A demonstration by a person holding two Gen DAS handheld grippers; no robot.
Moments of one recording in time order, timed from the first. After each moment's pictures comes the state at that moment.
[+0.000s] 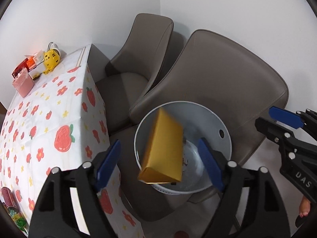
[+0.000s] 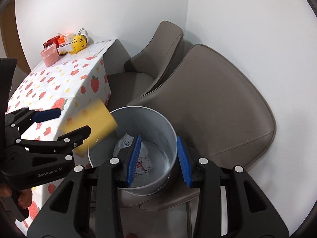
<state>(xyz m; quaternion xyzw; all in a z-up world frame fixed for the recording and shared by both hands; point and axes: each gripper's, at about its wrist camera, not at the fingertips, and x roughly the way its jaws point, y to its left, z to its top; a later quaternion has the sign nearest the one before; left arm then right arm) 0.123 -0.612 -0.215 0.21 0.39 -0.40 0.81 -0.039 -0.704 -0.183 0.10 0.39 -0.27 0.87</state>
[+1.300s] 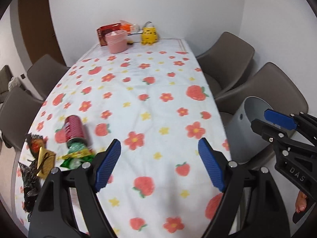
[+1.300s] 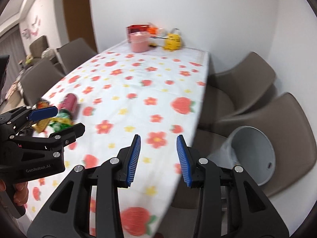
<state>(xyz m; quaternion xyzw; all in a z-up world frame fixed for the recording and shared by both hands) 0.163 -0.238 -0.156 0.11 0.40 -0.22 0.88 0.065 -0.392 -0.144 0.02 0.39 -0.07 0.92</state>
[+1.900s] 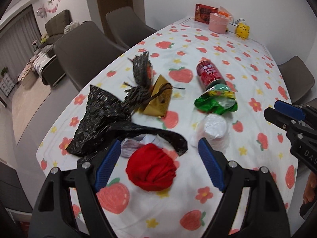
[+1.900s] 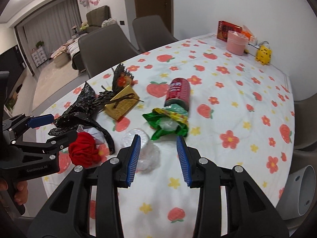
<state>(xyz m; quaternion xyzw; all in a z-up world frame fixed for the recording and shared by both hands) 0.147 0.049 -0.205 0.01 0.47 -0.01 0.88 0.132 -0.134 -0.185 -0.05 0.42 0.14 0.90</state>
